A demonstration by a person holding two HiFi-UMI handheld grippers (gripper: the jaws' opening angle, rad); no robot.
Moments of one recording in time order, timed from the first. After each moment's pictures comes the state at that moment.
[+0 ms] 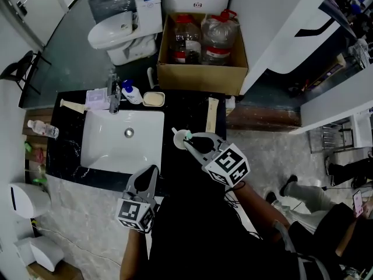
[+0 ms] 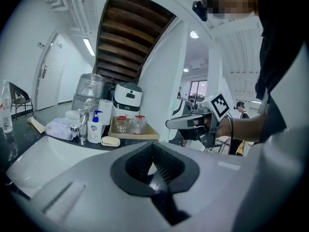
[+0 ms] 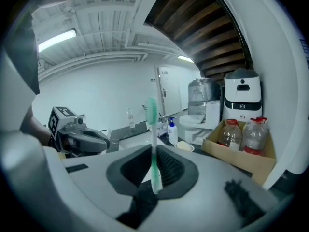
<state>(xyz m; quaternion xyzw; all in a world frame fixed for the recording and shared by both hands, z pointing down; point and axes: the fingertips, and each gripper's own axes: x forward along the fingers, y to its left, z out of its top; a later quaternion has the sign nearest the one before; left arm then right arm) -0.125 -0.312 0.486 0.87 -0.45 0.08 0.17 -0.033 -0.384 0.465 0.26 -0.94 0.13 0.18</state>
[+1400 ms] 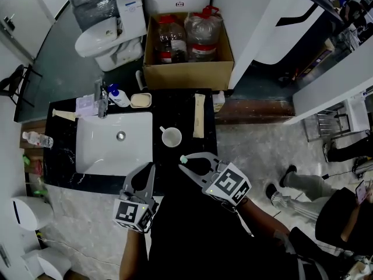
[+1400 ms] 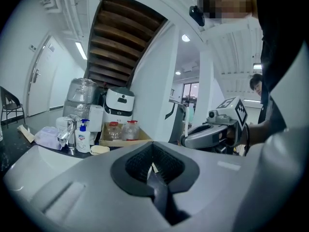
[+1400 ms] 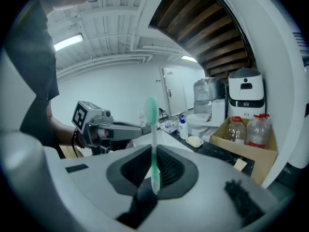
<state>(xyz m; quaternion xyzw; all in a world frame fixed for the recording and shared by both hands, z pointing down) -0.092 -0.312 0.454 0.89 -0.42 0.07 0.14 -0.019 -0.302 0.447 0.23 -0.95 0.13 0.17</state>
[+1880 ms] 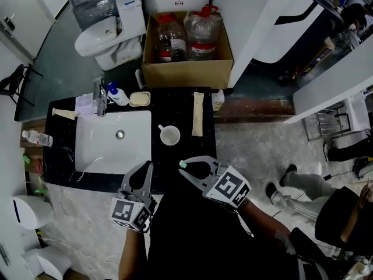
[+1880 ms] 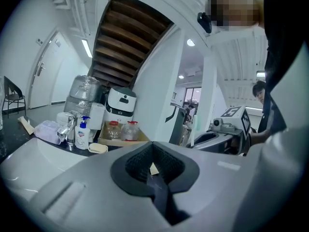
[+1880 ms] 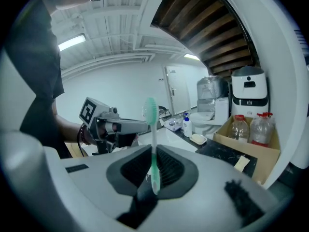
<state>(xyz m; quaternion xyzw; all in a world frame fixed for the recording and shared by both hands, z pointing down) -0.092 -0.310 0.451 0.89 -0.43 0.04 0.16 -0.017 -0.283 0.450 0.21 -0.95 0.14 0.18</state>
